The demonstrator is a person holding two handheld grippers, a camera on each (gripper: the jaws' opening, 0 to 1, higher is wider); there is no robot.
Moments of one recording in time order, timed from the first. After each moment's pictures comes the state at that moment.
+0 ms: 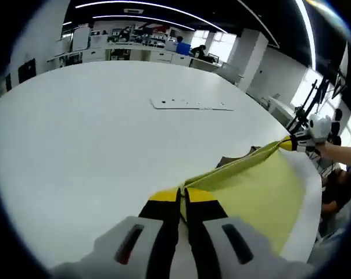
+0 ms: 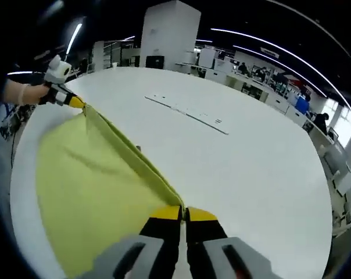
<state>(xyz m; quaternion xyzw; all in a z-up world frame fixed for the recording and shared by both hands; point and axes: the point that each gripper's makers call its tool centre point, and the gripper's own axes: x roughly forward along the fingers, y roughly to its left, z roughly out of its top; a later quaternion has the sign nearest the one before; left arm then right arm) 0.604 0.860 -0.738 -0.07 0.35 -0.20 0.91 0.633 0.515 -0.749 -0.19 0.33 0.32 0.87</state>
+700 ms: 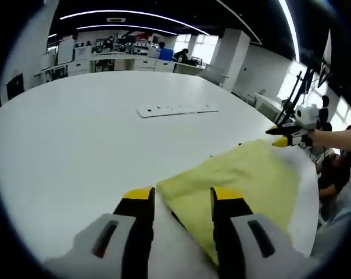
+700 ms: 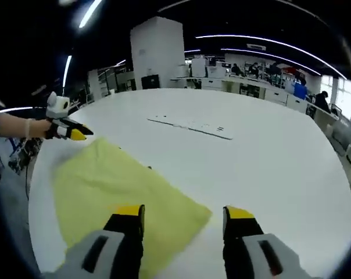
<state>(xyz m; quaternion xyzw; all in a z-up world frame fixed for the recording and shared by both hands) 0.593 0.848 -0.724 -0.06 0.32 -0.28 0.91 0.622 0.529 -0.730 -0.06 0.31 0.35 0.88</state>
